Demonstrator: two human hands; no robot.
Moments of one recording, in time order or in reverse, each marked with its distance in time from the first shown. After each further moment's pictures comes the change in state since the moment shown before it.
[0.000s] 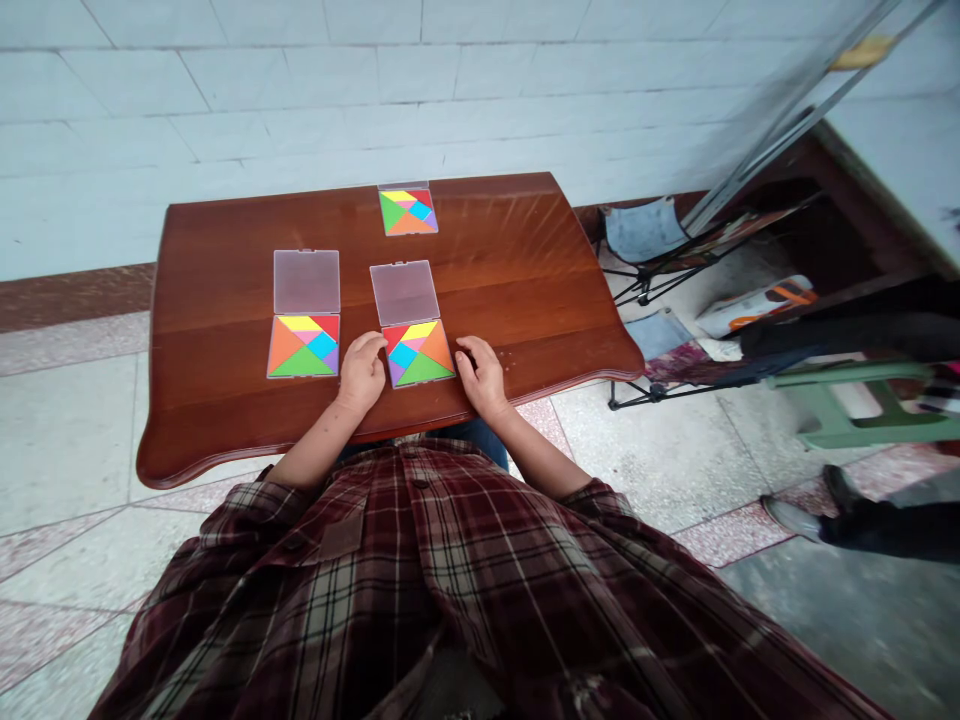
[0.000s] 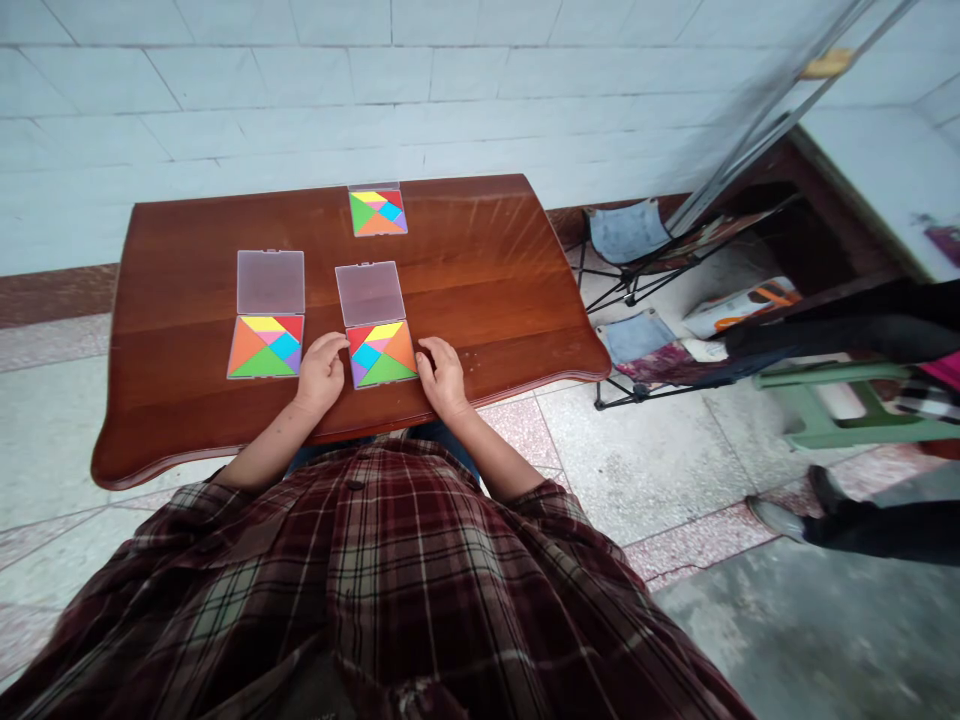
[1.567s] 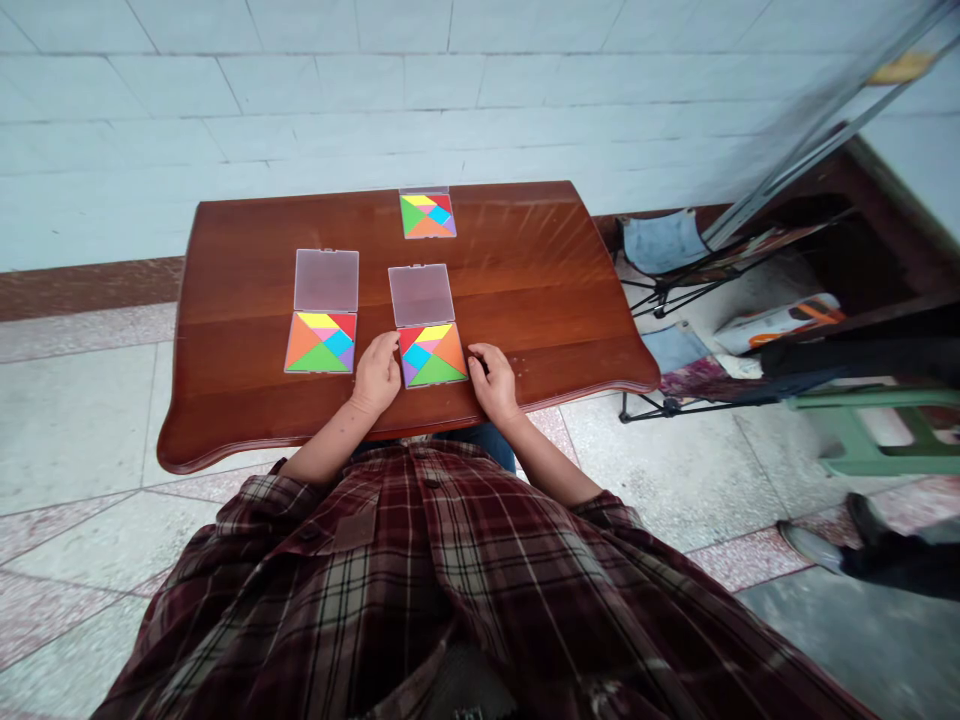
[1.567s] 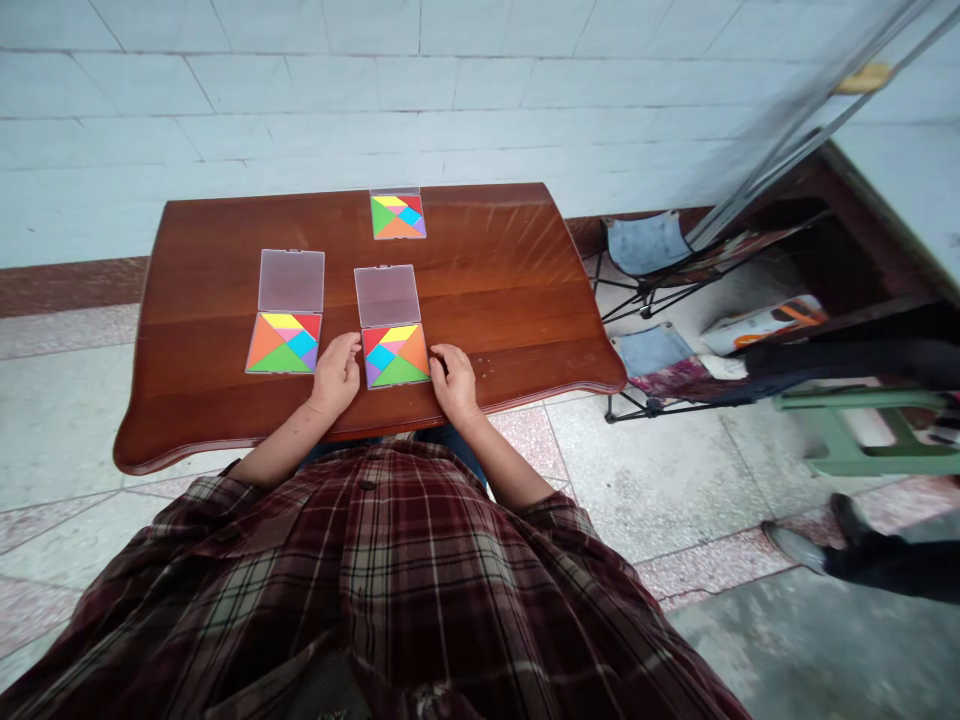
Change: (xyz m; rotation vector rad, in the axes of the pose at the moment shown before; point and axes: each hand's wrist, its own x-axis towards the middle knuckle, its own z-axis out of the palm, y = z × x) left_hand -0.009 0.011 0.001 -0.028 0.014 -0.032; right_hand 0.000 -0.001 -0.001 0.022 -0.009 0.013
